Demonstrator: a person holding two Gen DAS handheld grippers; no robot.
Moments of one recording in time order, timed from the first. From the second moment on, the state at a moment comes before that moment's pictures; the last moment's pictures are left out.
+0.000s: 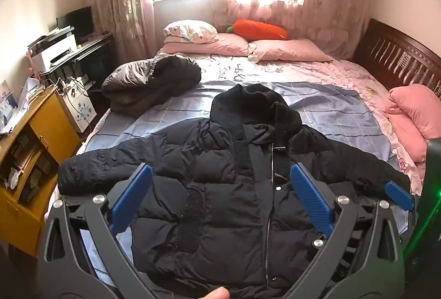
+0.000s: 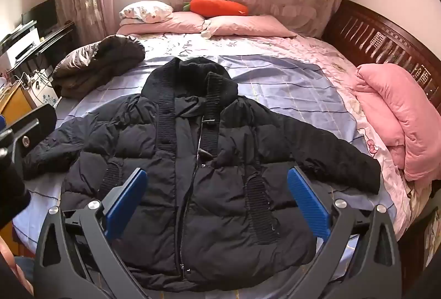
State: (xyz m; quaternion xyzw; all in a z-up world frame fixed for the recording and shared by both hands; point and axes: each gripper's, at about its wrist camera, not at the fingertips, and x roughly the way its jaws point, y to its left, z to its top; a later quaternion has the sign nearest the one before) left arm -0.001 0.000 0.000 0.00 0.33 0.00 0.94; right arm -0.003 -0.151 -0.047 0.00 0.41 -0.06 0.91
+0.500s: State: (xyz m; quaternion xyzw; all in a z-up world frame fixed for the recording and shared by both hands) left arm -0.003 0.000 0.001 0.00 0.34 0.00 0.94; right arm -0.002 -0.150 -0.049 0.00 0.41 -0.06 0.91
